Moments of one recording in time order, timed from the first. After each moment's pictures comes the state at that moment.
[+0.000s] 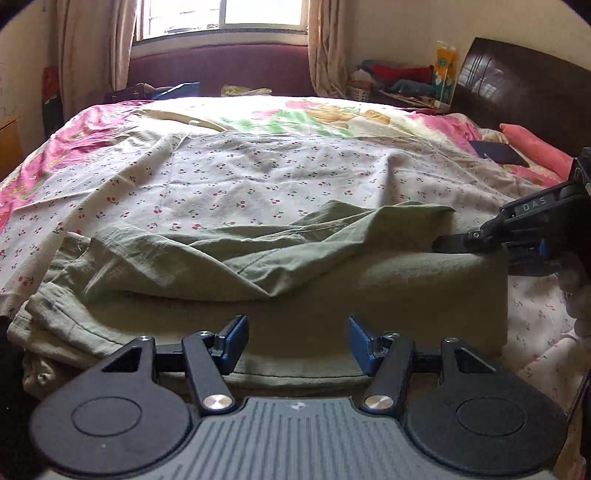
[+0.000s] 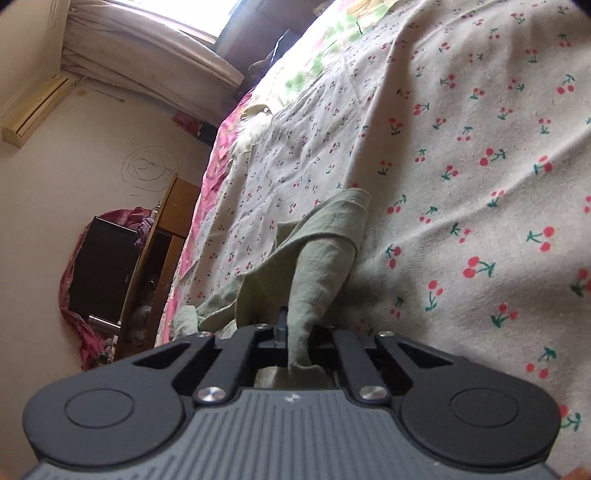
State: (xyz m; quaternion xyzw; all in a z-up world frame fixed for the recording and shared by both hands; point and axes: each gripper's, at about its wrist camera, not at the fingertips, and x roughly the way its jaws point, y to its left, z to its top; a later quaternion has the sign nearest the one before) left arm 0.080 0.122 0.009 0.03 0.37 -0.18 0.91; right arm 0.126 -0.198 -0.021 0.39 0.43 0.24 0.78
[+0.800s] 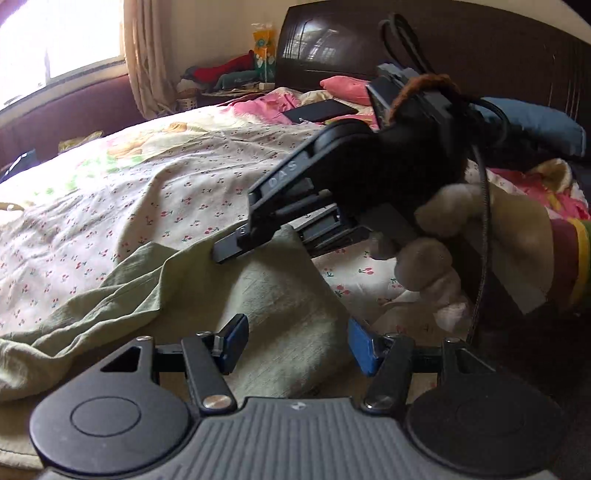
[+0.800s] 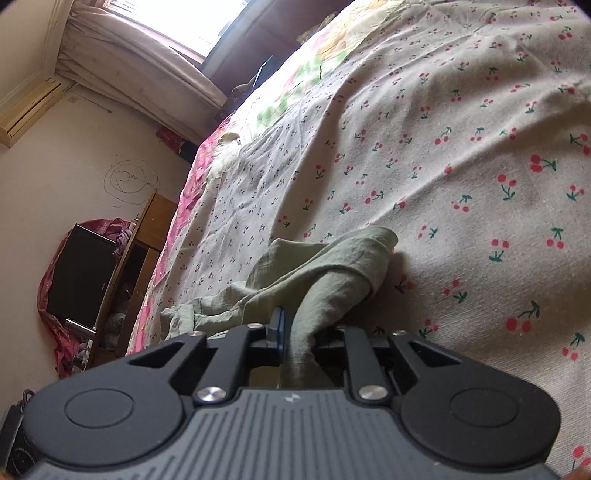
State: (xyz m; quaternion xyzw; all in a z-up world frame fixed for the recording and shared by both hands) left arm 0.013 -0.046 0.012 0.16 0.31 -0.39 0.85; right arm 0.092 -0.259 -0.019 0.37 0.41 0.18 0.81
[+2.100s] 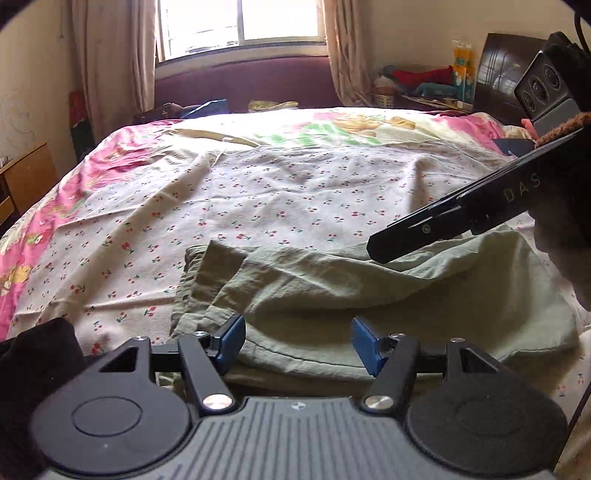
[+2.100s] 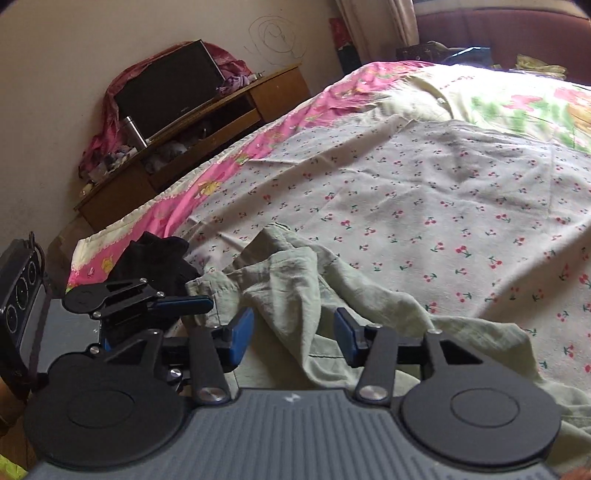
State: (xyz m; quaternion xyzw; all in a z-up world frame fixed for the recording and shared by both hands) left arm 0.068 0.156 0.021 0.05 0.34 -0.11 0.93; right arm 0.143 -0.061 0.041 0.03 0.40 0.42 0.81
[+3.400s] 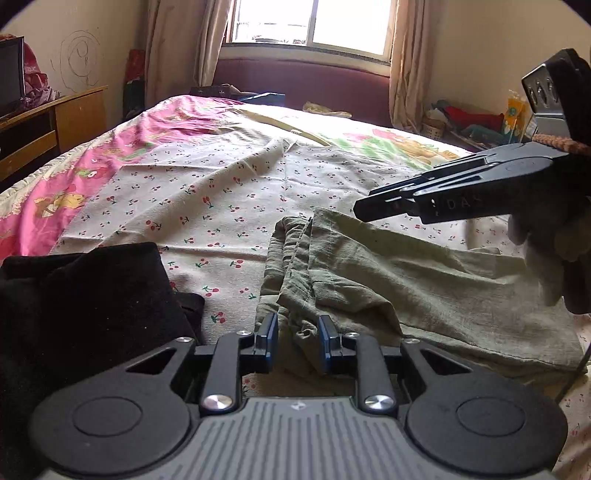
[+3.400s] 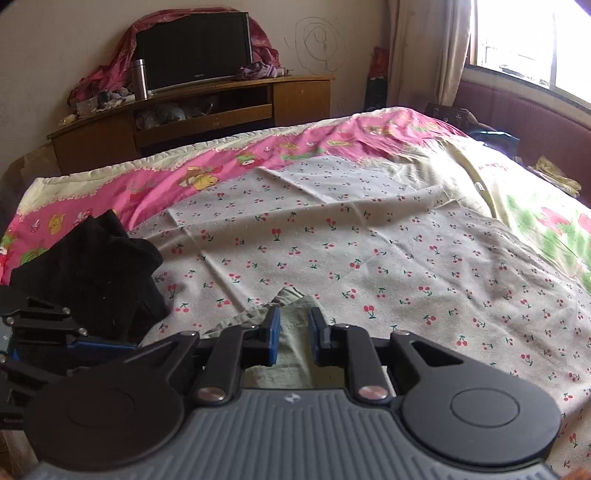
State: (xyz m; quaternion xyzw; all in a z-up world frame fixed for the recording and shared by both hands) left arm 0.039 0.231 0.012 -0.04 0.34 -0.06 0.94; right arm 0.134 0.053 0.055 -0.15 0.31 0.41 0.84
